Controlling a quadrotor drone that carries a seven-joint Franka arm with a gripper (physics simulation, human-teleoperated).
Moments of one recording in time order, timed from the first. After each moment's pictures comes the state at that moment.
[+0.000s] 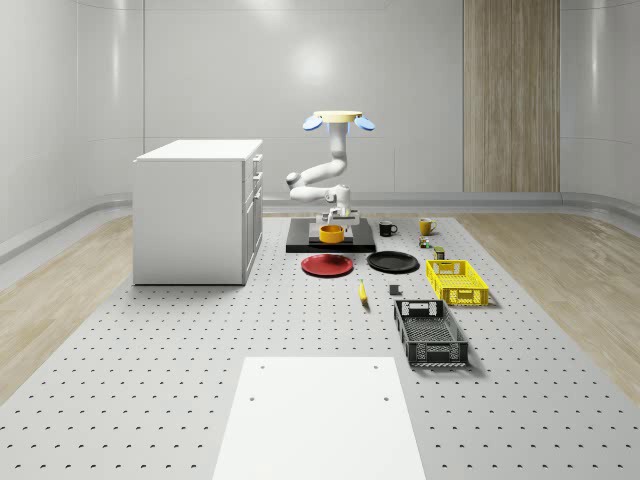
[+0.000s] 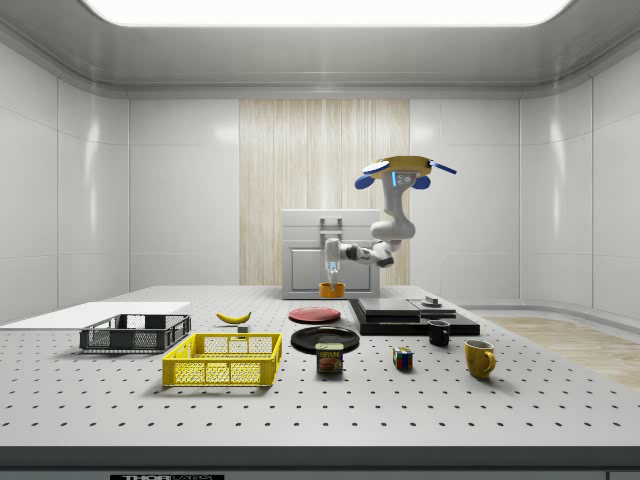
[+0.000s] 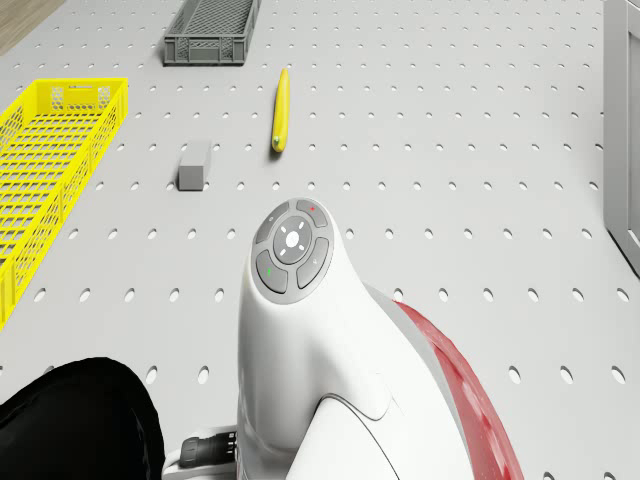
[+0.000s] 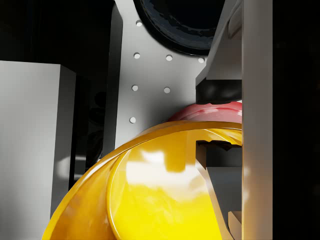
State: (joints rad) arm -1.29 -1.20 1.15 -2.68 -2.10 1.42 1.58
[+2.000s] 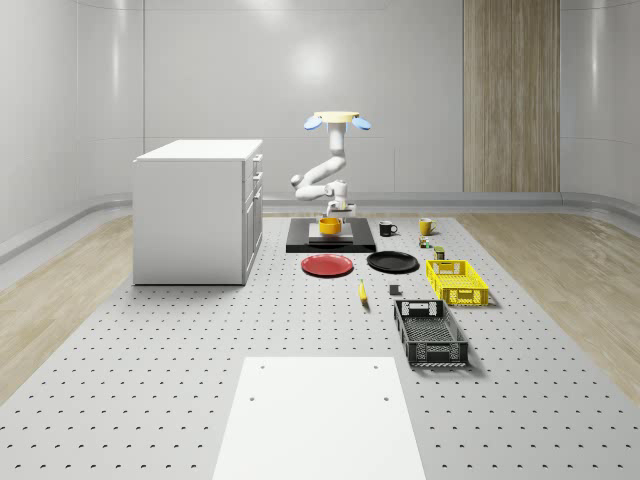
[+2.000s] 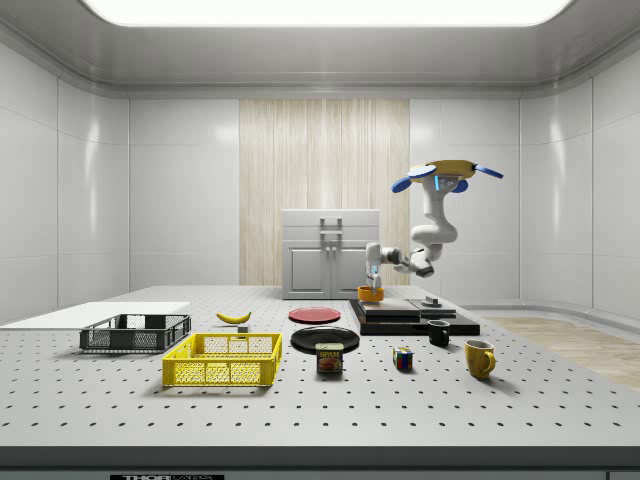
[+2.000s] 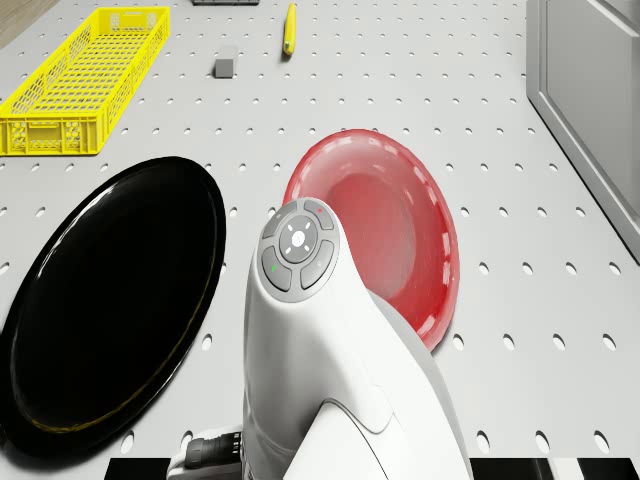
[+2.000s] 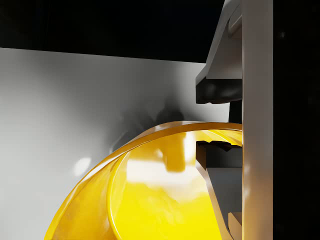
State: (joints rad) arm -1.20 -1.05 1.11 -2.69 -2.19 1.29 1.50
